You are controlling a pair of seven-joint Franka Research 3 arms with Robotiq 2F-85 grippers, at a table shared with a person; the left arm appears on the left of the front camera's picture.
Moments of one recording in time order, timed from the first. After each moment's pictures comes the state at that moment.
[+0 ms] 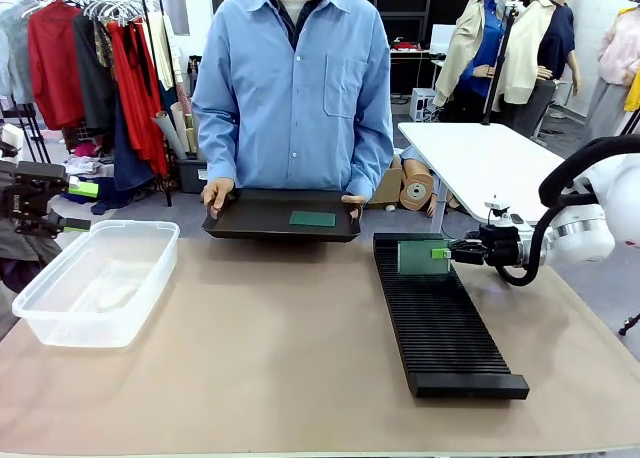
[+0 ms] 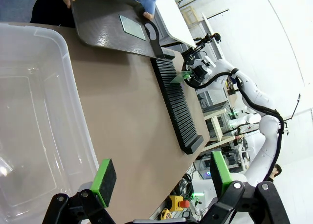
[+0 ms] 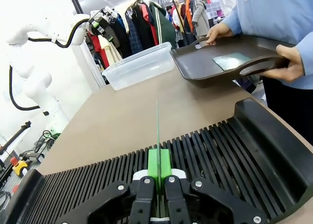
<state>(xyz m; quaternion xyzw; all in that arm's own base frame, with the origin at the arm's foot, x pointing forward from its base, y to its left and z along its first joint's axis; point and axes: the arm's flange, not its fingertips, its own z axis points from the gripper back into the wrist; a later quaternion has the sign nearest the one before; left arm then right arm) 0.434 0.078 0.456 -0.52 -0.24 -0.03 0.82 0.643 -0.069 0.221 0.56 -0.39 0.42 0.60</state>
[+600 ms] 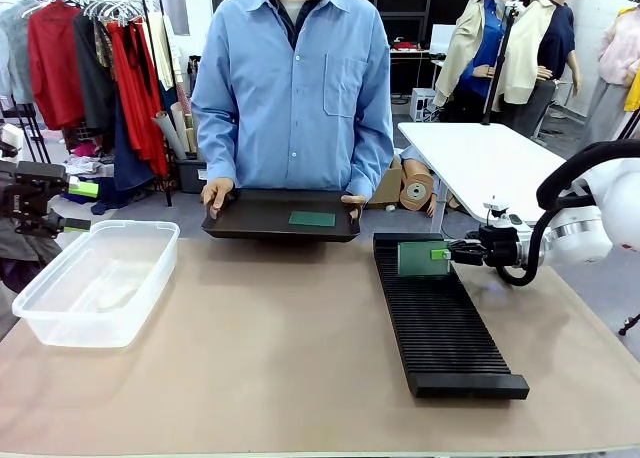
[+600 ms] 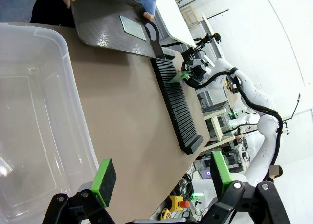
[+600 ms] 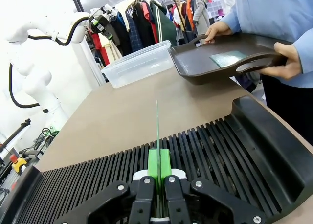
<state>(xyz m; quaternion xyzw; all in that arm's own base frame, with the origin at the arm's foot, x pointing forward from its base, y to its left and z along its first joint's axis) 0.434 0.078 0.456 -0.52 -0.24 -0.03 0.82 0.648 -0.069 0.217 0.55 -0.39 0.42 0.60</state>
